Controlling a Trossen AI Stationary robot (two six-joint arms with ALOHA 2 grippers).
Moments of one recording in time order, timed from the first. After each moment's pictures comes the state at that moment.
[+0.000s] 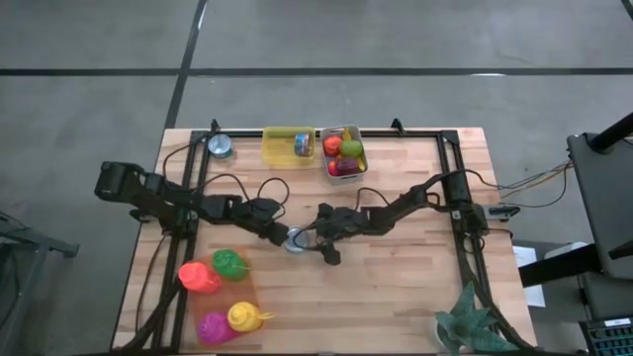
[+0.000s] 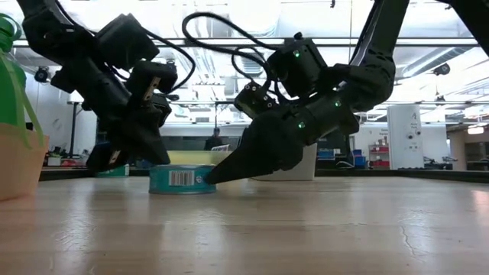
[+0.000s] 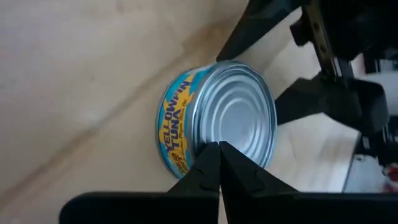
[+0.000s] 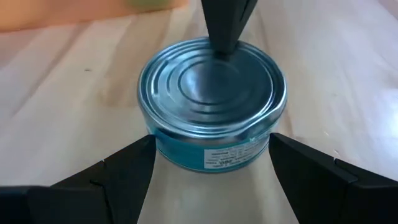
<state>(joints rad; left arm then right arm) -0.01 1.44 0.44 0.21 0.14 -1.10 0.04 2.11 0.93 0.69 -0.08 0.03</state>
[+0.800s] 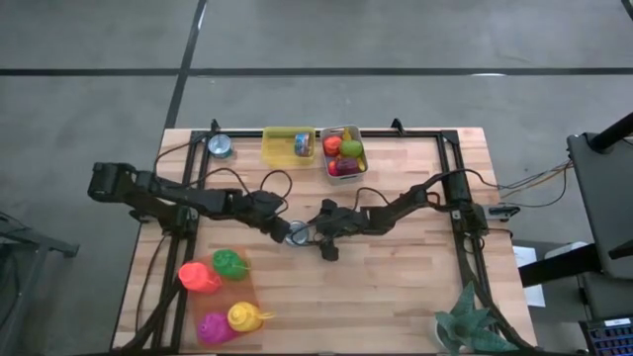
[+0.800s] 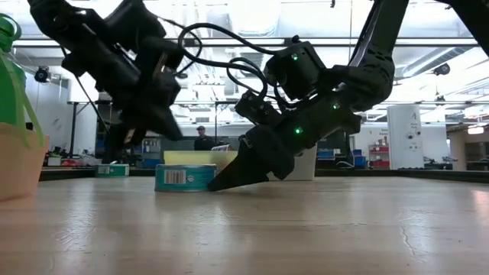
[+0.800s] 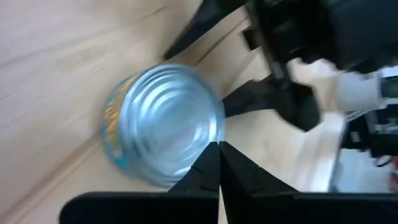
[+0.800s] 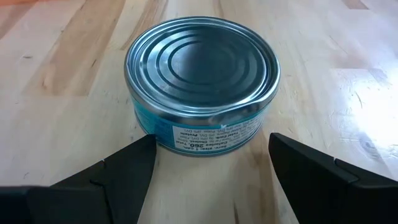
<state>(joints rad) 0.01 1.37 0.54 0.09 0.15 -1.00 0.04 2.11 0.93 0.64 0.05 0.03</state>
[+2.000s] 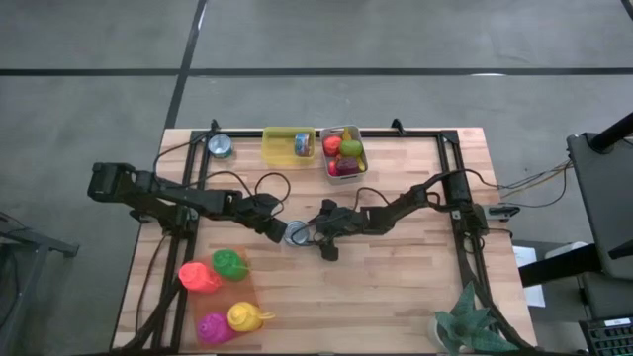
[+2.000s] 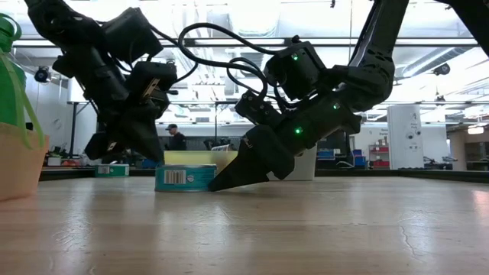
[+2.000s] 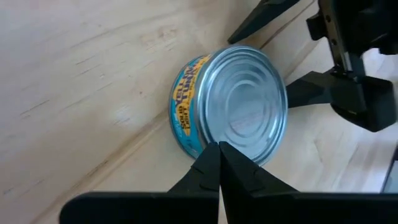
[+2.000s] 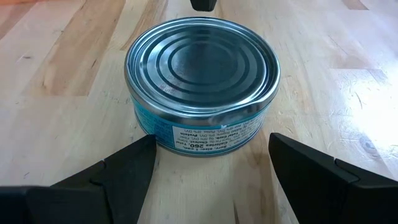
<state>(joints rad) 0.01 1.37 0.52 -0.04 0.08 -1.02 0.04 2.11 0.93 0.65 0.05 0.03</state>
